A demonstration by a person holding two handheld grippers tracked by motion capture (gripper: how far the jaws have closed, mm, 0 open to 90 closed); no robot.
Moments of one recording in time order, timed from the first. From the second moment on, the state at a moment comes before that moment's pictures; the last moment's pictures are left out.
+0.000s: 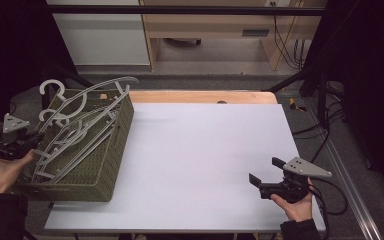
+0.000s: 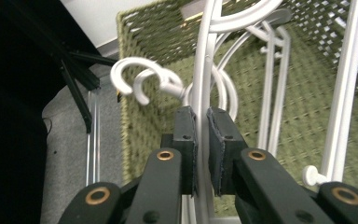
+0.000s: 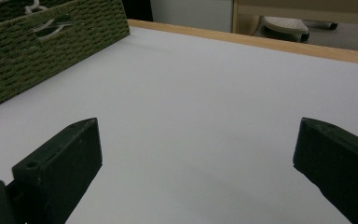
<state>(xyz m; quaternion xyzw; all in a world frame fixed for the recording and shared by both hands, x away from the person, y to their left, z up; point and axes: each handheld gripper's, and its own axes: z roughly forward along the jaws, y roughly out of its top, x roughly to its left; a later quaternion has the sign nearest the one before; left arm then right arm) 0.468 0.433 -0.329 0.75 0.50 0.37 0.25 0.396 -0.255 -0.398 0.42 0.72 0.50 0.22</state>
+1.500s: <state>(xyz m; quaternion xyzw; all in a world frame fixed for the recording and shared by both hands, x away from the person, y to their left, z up) 0.472 0.436 -0.377 0.77 0.54 0.31 0.15 0.395 -0.256 -0.398 0.42 0.72 0.51 0.22</state>
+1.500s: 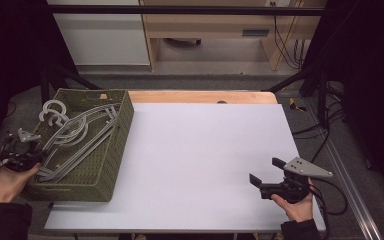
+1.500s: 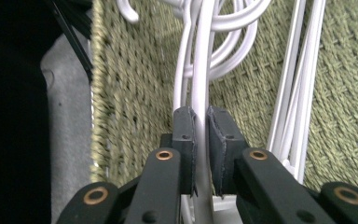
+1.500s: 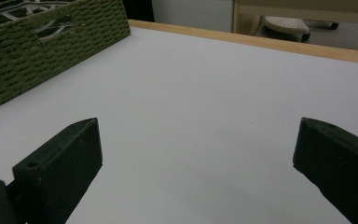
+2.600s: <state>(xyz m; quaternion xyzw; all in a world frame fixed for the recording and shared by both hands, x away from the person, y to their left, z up) 0.410 0.327 -0.358 0.73 0.41 0.25 0.49 0.392 -0.261 -0.395 0.42 0.71 0.52 0.23</state>
